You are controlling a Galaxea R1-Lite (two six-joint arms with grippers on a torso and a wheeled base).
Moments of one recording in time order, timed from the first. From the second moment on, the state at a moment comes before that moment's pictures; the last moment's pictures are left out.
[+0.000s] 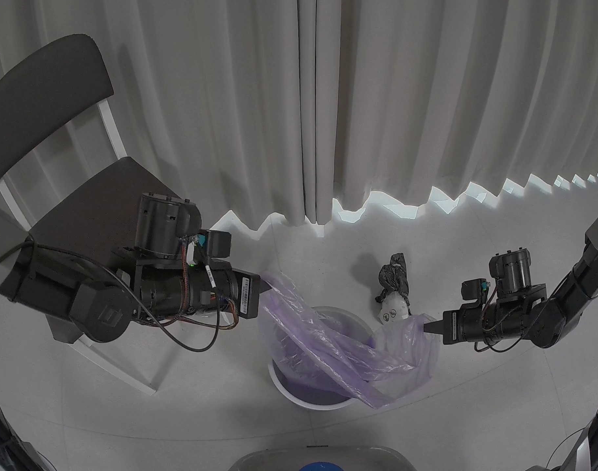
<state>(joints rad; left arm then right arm) -0.49 1.86 -0.93 -0.39 -0.27 -0.13 0.21 2.04 -0.65 -0.63 0.46 0.22</state>
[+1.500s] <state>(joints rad) -0.50 2.09 -0.86 -0.75 -0.37 -0.26 0.23 1.82 -0.62 -0.48 0.47 0.16</state>
